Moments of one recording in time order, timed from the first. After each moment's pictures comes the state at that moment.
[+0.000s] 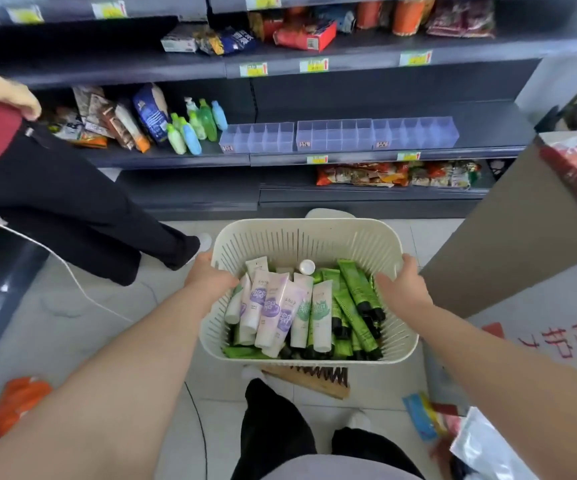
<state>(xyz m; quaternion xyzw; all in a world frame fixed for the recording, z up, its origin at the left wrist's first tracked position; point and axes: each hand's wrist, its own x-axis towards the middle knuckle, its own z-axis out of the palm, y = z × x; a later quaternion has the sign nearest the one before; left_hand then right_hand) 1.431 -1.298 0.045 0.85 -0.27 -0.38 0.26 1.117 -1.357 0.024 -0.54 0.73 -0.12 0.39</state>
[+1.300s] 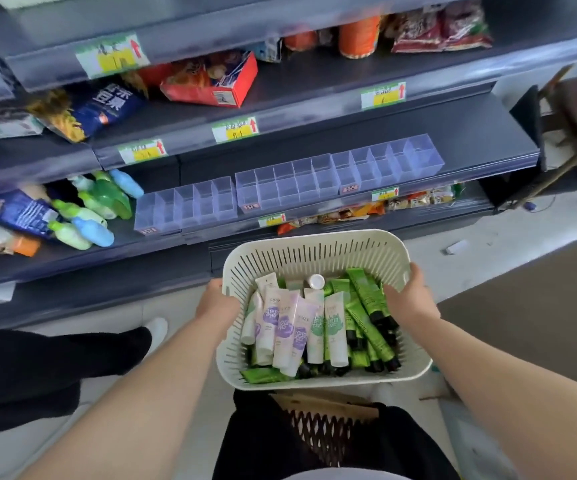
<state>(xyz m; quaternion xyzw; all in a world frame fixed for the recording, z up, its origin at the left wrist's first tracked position) 1.429 -1.711 -0.042 0.85 -0.32 -0.40 0.13 1.118 -1.716 -0.057 -0.39 0.82 -0.10 0.41</state>
